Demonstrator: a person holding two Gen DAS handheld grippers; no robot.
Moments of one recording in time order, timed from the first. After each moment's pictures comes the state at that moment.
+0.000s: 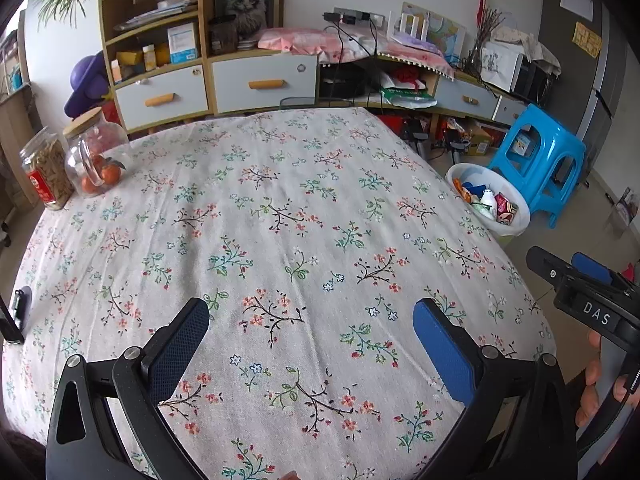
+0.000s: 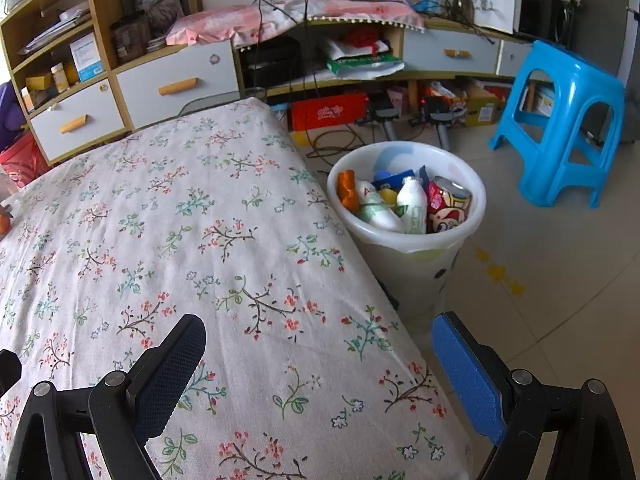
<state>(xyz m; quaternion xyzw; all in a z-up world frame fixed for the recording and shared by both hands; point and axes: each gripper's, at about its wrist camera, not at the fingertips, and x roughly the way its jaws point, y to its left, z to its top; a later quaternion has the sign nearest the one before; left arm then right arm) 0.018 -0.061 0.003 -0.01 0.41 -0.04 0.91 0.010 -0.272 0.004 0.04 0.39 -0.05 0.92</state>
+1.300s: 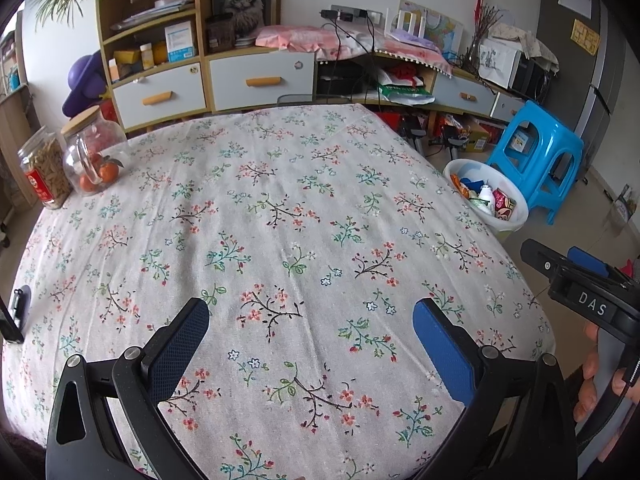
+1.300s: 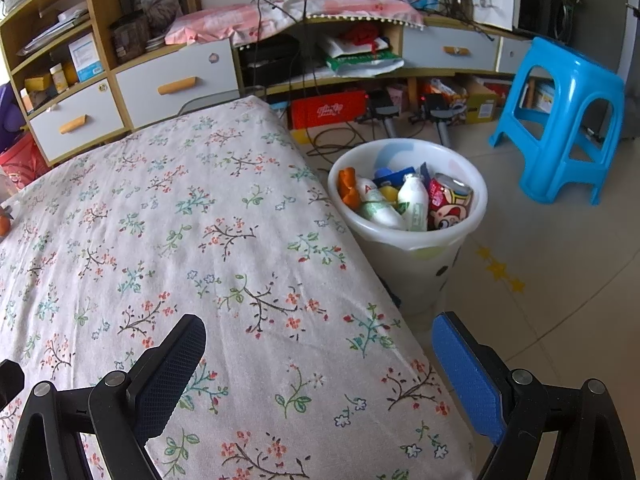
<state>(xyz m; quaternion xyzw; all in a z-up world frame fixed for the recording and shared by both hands) 0.017 -0.058 0.000 -0.01 0.42 -0.04 0.91 0.012 -0.269 0.001 0.04 0.39 -0.06 0.92</state>
